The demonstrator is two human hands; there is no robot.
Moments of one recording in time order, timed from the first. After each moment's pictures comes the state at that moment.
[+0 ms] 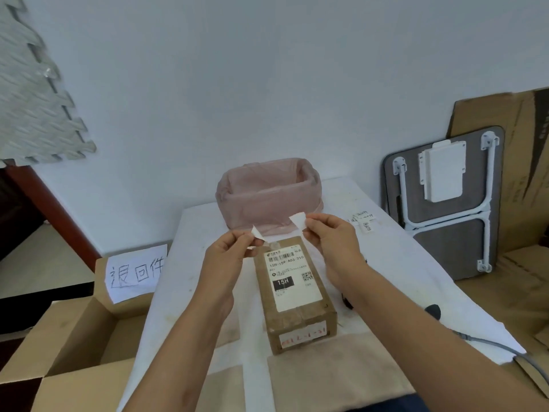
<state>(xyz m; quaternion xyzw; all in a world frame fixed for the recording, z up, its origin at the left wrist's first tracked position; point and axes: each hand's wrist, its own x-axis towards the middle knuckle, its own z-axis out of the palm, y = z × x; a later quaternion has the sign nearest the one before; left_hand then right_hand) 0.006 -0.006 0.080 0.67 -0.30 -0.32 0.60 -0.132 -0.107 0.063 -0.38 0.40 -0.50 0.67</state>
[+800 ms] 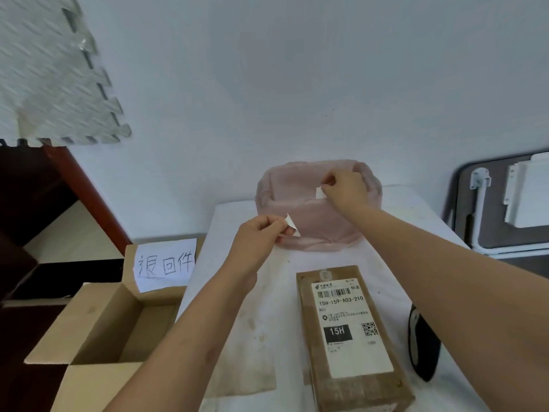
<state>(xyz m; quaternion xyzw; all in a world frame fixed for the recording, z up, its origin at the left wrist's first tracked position) 0.088 -0.085 0.081 0.70 -0.34 -0.32 0.54 -0.013 -0.271 0.072 -0.76 0.52 -0.30 0.25</state>
